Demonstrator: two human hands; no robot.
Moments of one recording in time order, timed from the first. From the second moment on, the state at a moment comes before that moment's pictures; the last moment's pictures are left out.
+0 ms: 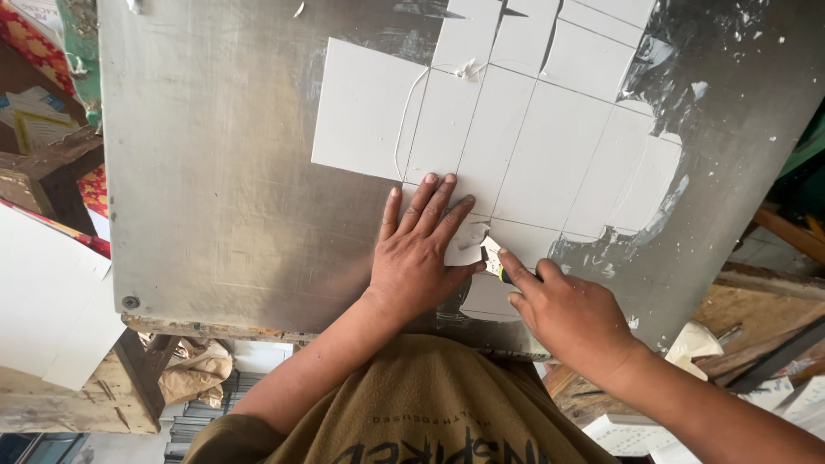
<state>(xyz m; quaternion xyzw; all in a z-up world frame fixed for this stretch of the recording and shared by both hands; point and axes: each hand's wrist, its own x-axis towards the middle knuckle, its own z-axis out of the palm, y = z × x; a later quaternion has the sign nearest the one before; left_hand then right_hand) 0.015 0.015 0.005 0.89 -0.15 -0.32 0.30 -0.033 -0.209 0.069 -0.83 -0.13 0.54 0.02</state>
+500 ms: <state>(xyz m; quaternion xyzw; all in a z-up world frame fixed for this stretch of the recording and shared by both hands) 0.013 0.002 0.001 0.90 -0.11 -0.33 0.28 0.065 -0.233 0.040 -0.78 -0.48 0.39 -0.05</state>
